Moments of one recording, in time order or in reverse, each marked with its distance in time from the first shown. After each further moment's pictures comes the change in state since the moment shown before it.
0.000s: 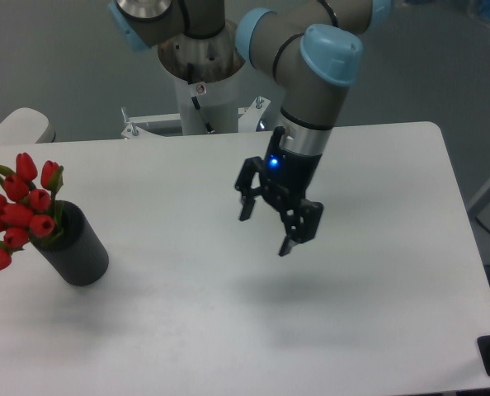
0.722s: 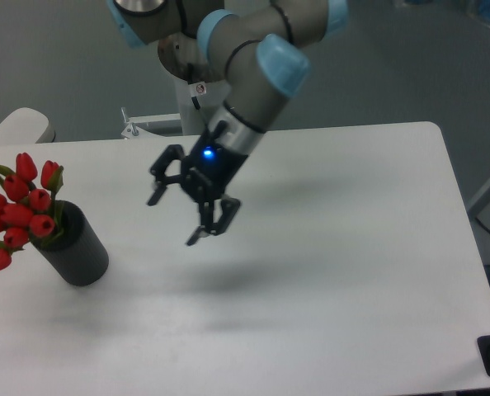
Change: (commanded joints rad) arm -0.161 0.031 -0.123 0.035 -0.118 -0.178
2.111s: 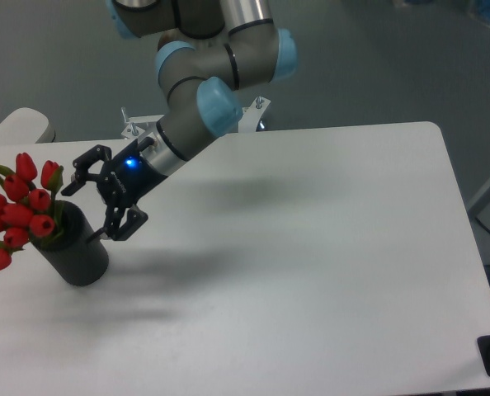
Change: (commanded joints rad) arm -0.126 -0.077 -0.072 0.152 -0.201 0.075
